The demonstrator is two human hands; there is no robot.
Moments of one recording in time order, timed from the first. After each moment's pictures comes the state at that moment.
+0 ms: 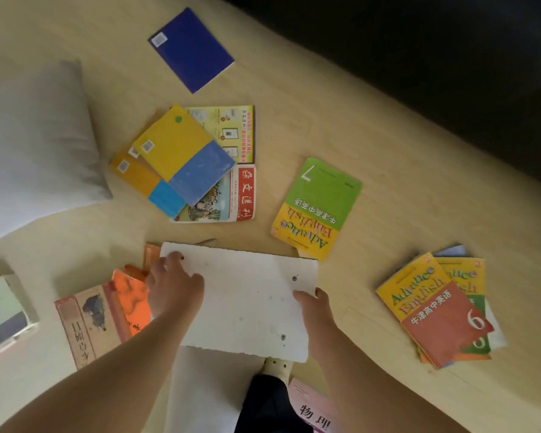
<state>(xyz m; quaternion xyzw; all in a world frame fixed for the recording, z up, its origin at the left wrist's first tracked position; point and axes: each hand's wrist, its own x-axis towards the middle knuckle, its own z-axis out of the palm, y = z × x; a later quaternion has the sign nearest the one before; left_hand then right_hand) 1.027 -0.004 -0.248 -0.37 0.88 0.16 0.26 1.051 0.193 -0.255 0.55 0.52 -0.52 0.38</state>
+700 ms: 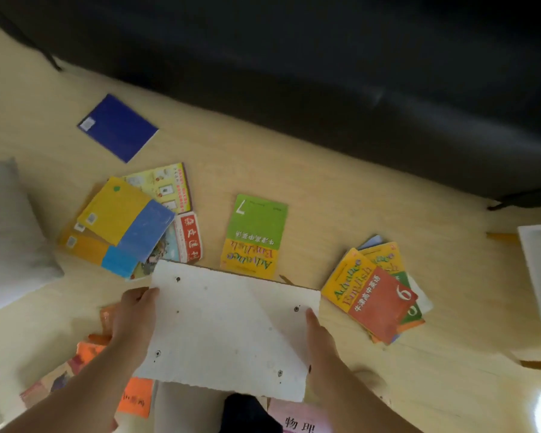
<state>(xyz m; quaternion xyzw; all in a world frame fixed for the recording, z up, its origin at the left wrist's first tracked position) 0.995 0.051 -0.164 -0.40 0.80 0.38 0.23 1.095 0.286 -0.192 0.66 0.44 -0.53 0.29</state>
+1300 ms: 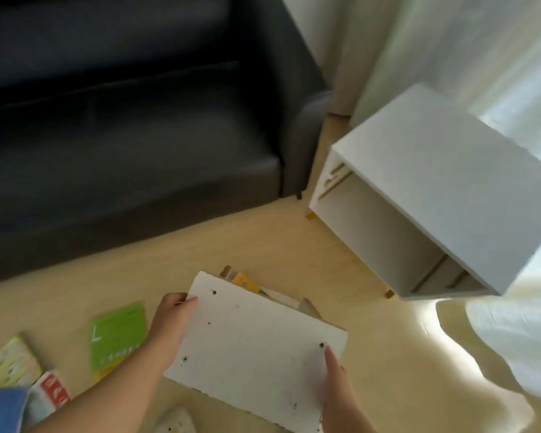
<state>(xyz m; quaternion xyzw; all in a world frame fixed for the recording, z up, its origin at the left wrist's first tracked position) 1.075 0.535 -0.045 -0.10 0.83 0.40 0.37 1.315 0.620 -0.105 0.72 0.23 -0.65 0.04</state>
